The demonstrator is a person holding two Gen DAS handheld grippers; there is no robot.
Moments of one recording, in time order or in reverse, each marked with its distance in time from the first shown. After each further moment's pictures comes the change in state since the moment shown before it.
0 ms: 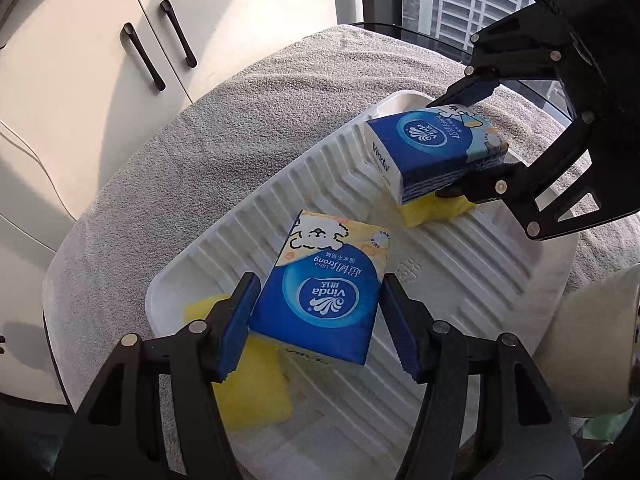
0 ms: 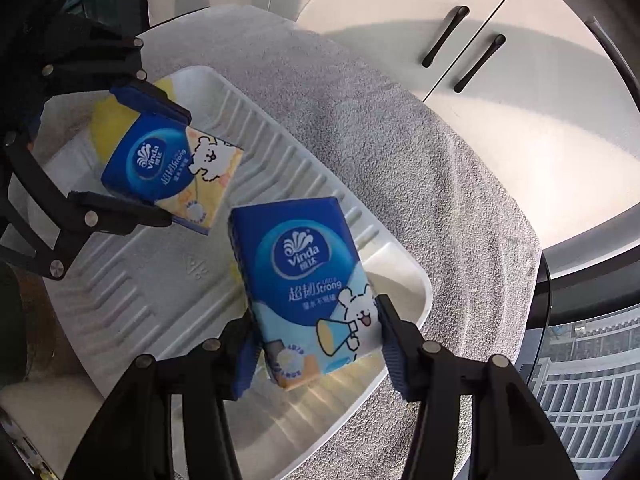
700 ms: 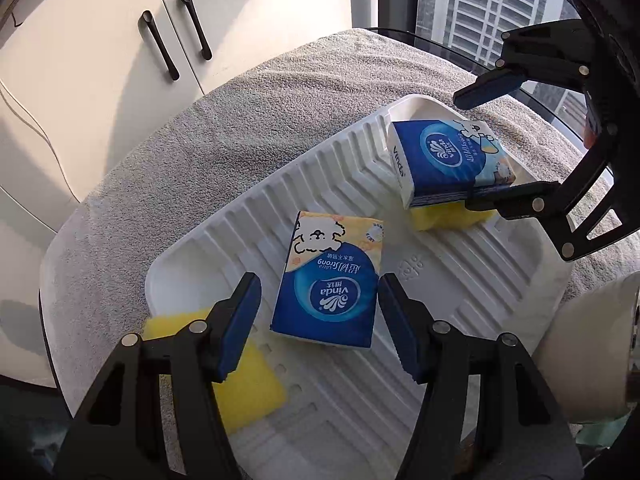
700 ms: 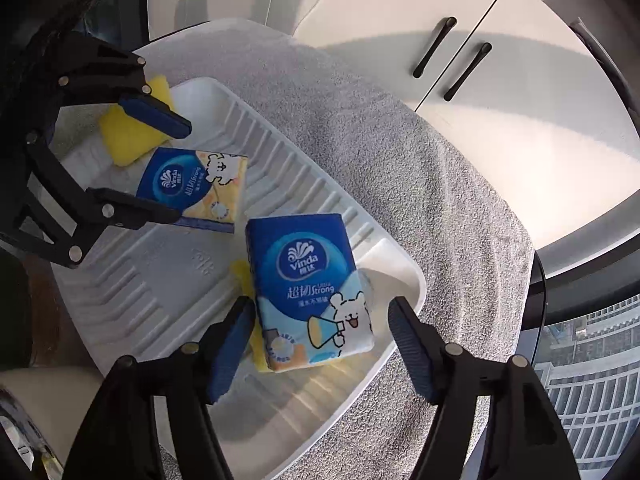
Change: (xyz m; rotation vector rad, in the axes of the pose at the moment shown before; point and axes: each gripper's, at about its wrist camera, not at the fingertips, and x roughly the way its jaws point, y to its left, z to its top) left arm -0.006 0.009 -0.005 -0.070 -0.021 -0.001; right arm -0.015 0.000 -0.008 0.018 -0.056 0.000
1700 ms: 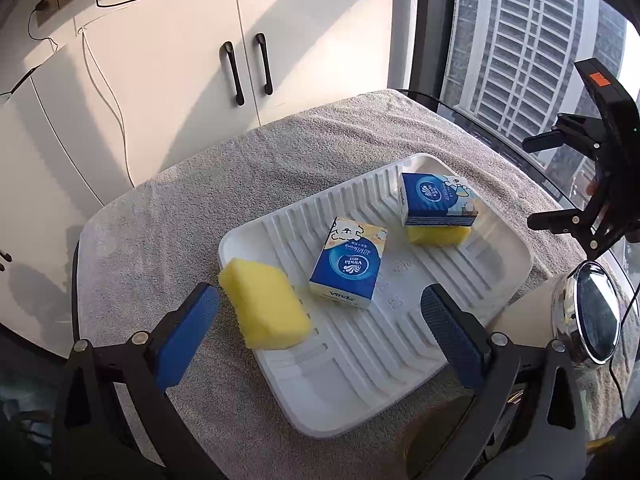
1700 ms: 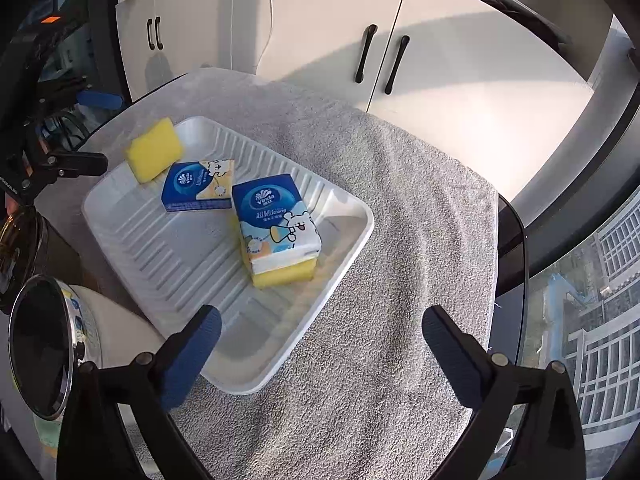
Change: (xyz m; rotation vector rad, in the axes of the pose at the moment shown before) left arm -0.088 0.016 -0.037 -0.168 -0.162 0.052; right arm -0.058 -0.024 -0.065 0.212 -0.111 0.018
